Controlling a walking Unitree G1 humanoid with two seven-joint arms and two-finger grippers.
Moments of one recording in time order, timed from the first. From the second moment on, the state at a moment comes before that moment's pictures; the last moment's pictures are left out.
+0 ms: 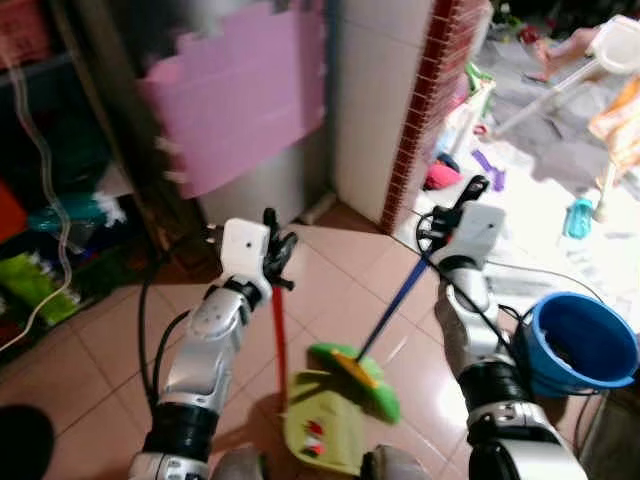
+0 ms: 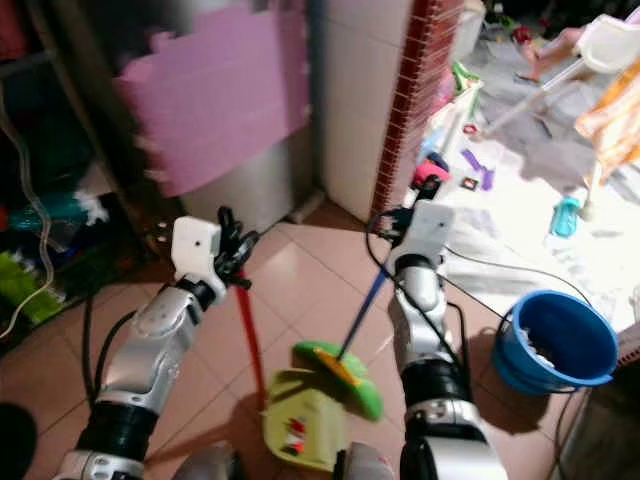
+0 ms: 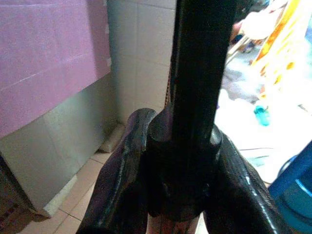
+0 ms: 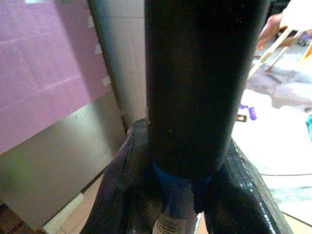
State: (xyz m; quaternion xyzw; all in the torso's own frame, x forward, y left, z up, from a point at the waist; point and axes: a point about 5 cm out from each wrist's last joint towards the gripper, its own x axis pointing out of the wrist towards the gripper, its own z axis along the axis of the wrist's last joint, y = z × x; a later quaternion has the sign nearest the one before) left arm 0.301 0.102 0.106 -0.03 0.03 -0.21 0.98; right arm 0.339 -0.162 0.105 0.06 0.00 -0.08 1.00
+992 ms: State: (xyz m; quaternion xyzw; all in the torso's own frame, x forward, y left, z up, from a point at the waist) left arm 0.304 0.111 0.112 0.00 0.01 -0.22 0.97; right arm 0.338 -0.167 0.117 0.00 -0.02 -0.11 0.99
